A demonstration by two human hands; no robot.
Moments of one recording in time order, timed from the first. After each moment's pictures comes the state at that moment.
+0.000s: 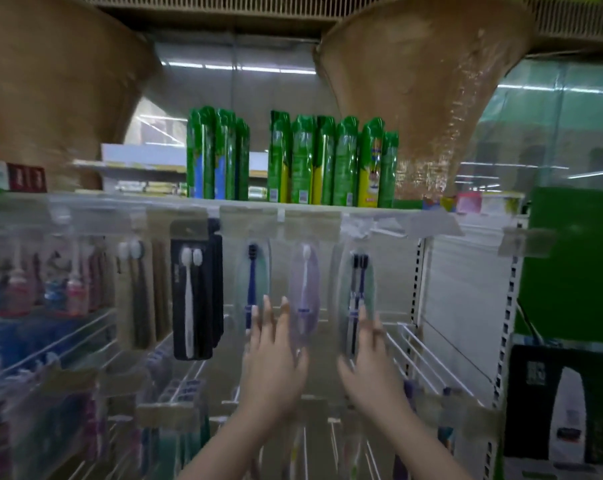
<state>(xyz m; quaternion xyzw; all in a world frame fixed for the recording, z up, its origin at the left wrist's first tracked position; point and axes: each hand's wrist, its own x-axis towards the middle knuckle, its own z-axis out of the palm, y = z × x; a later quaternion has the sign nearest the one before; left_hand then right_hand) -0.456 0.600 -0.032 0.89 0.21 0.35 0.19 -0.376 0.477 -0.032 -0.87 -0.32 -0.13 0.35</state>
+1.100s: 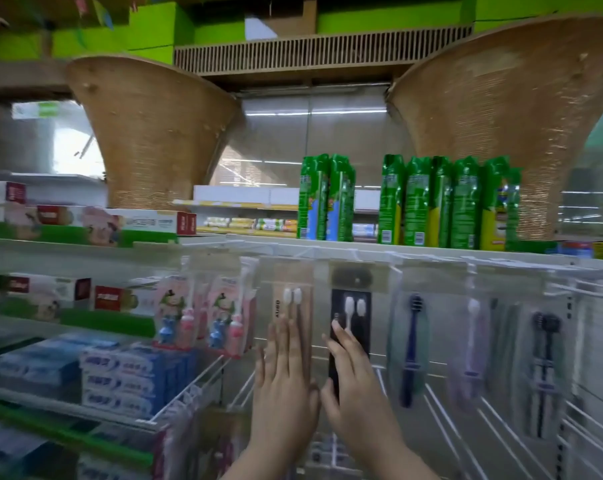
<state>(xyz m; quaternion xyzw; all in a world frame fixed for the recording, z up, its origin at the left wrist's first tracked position) -0.558 0.797 -0.039 0.86 0.25 0.44 0.04 -0.484 0.699 -0.023 -0.70 -0.55 -0.31 0.34</state>
